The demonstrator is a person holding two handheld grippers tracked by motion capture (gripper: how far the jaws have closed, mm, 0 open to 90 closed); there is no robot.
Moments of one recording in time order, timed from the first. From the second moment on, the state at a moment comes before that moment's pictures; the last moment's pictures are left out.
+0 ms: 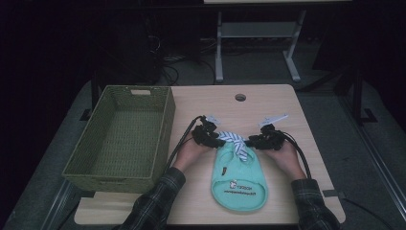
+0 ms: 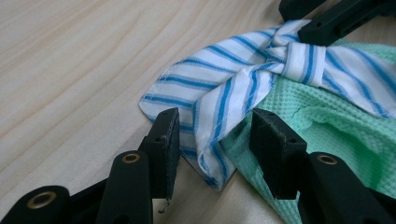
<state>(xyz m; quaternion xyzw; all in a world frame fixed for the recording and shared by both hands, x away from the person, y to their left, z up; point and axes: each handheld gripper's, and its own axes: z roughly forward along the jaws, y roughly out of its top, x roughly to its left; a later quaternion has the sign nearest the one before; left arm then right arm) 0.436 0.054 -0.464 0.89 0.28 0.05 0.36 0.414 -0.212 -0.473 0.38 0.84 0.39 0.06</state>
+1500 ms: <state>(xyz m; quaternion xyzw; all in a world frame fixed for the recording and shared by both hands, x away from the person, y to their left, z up) 0.412 0.067 -0.391 0.85 0.25 0.15 0.43 0.400 -0.204 -0.405 0.33 0.82 0.43 0.19</state>
